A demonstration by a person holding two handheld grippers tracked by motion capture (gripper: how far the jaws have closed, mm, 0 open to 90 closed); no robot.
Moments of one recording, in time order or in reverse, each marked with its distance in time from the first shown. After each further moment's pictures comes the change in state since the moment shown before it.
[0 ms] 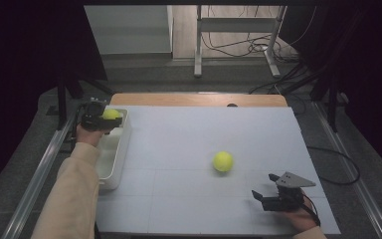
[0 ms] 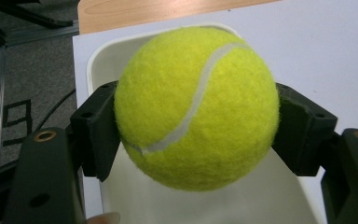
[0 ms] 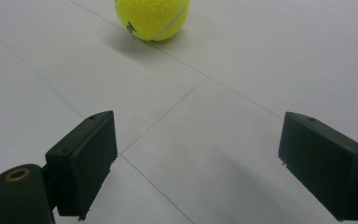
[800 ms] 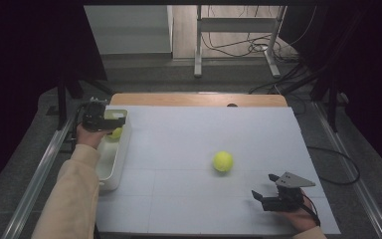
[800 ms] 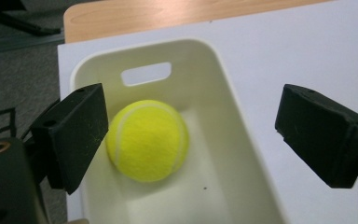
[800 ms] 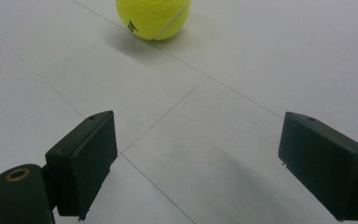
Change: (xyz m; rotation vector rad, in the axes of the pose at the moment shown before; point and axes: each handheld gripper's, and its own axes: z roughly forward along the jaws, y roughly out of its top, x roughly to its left) left arm -0.009 0.000 -0.009 -0.054 -0.070 -0.004; right arm 0.000 0.000 0.000 0.003 0.003 -0.002
